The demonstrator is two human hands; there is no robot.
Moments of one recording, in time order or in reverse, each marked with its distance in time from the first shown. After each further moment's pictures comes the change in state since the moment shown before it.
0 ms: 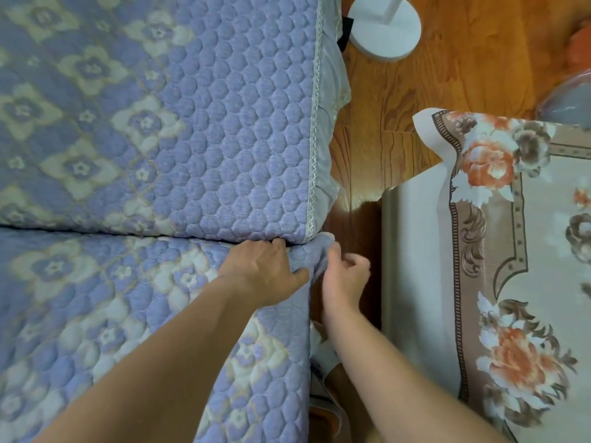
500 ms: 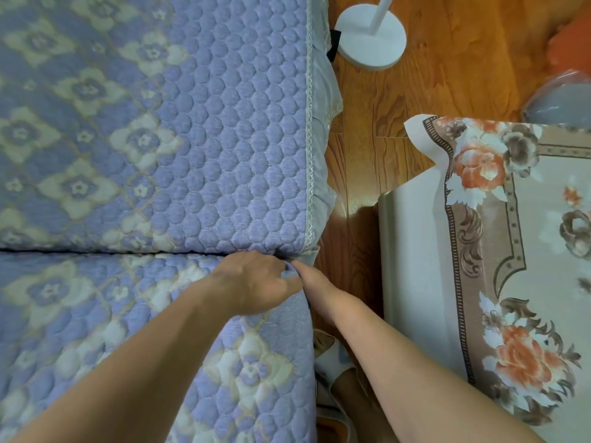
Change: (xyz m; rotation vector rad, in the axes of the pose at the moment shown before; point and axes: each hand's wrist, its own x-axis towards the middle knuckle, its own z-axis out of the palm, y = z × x) left_hand -0.003 -0.018 -0.023 -0.149 -0.212 0.109; right_hand -0.016 -0.032 0.011 -0.189 -0.887 0.086
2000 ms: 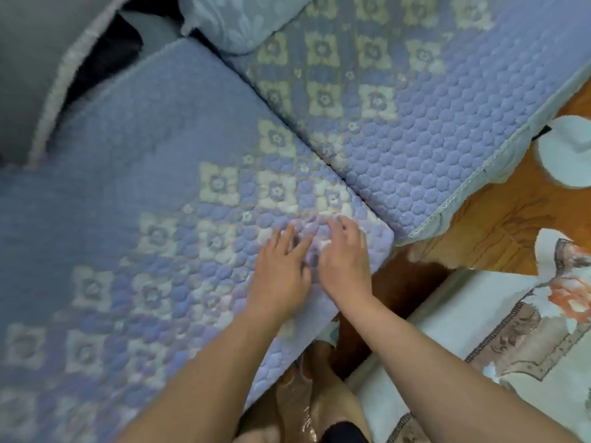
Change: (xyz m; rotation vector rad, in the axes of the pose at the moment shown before) left_hand -0.174 0.034 0.150 -0.621 0.694 -0.600; right_hand -0.120 0.015 0.097 -1.400 0.065 -0.808
